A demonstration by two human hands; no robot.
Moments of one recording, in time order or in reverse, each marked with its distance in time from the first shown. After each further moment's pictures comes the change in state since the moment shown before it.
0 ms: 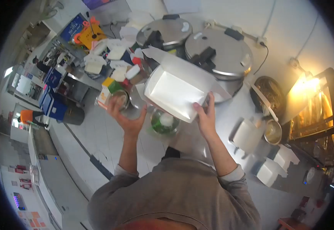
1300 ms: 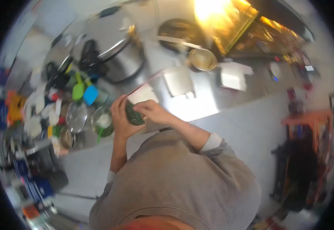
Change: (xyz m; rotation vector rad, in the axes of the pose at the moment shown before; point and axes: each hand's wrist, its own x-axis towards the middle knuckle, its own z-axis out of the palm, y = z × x) left_hand -0.072 0.183 0.068 -0.520 -0.877 0.129; right_hand -0.110 0.012 -0.122 -0.565 -0.045 -0.049
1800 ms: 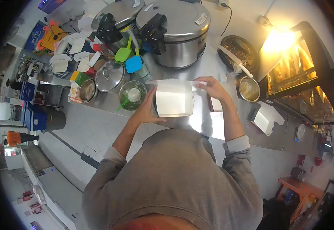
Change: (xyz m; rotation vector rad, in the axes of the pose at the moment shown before) left_hand -0.062 -0.062 -0.008 -0.229 -0.272 -0.402; right_hand 0.092 -0.005 -0.118 -0.355 -0.286 0.027
